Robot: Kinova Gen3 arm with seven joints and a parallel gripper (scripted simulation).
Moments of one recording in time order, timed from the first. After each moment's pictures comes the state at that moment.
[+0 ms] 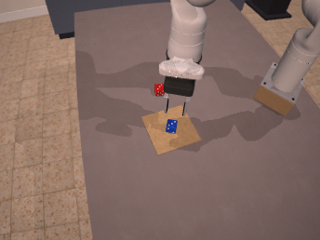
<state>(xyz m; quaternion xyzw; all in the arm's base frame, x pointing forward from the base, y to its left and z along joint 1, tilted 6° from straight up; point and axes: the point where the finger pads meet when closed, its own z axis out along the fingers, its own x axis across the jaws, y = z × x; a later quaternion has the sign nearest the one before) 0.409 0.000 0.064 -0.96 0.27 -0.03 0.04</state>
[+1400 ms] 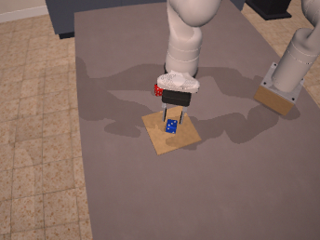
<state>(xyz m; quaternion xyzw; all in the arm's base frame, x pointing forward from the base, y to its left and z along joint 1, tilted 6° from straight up) 0.414 0.000 0.022 -0.96 0.27 -0.04 0.04</state>
